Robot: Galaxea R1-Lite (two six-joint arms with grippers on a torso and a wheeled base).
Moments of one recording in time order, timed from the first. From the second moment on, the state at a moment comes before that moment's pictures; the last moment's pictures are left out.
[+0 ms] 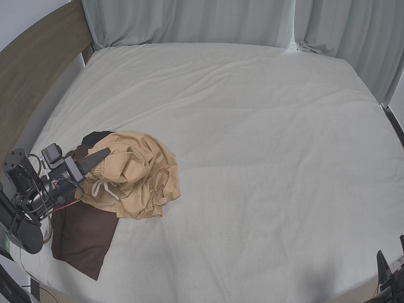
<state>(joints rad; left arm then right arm) -0.02 1.78 -0.34 -1.55 -0.67 -0.76 -0.01 0.02 -0.02 0.00 0.01 0.00</state>
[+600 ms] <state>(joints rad) -0.12 1.73 -0.26 -1.55 -0.67 -0.81 -0.01 0.02 -0.02 0.00 0.01 0.00</state>
